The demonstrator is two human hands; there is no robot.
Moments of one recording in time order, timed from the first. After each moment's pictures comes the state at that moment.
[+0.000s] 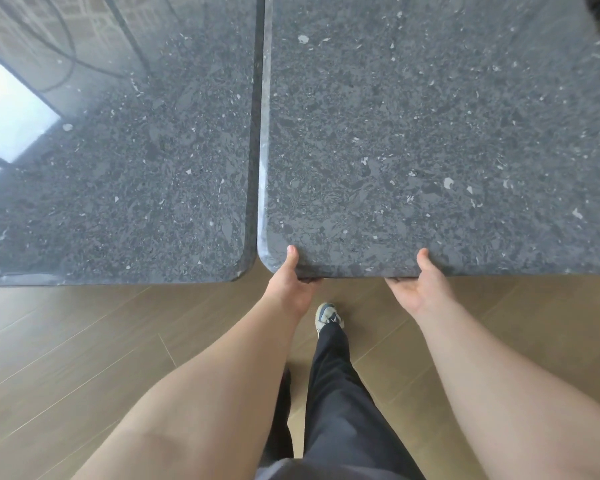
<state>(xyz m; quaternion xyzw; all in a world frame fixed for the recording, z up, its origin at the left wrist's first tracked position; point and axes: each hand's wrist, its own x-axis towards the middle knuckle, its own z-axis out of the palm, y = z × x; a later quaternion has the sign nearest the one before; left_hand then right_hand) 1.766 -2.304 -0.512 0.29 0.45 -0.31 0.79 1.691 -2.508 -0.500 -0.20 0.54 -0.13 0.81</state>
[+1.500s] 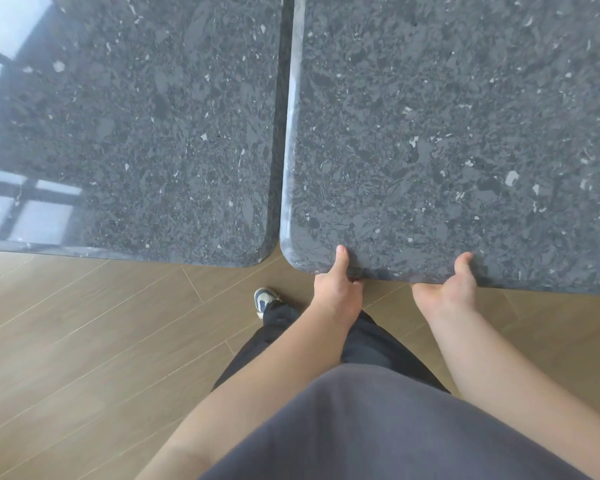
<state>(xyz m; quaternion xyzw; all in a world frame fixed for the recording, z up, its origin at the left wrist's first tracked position) 1.739 -2.337 -0.511 0.41 0.50 -0.34 0.68 1.701 -2.499 -0.508 -0.16 0.62 -0.16 0.75</state>
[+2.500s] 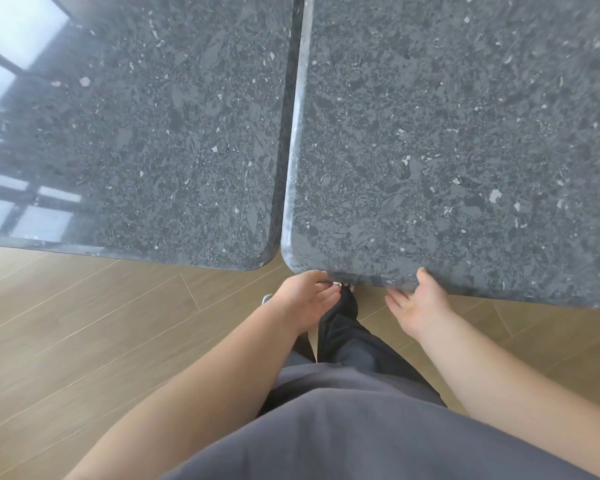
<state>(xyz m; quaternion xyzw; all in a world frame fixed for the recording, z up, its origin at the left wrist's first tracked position) 1.759 -2.280 -0.470 0.36 0.49 -0.44 0.66 1.709 -2.469 -0.463 -0.29 0.67 0.07 0.68</state>
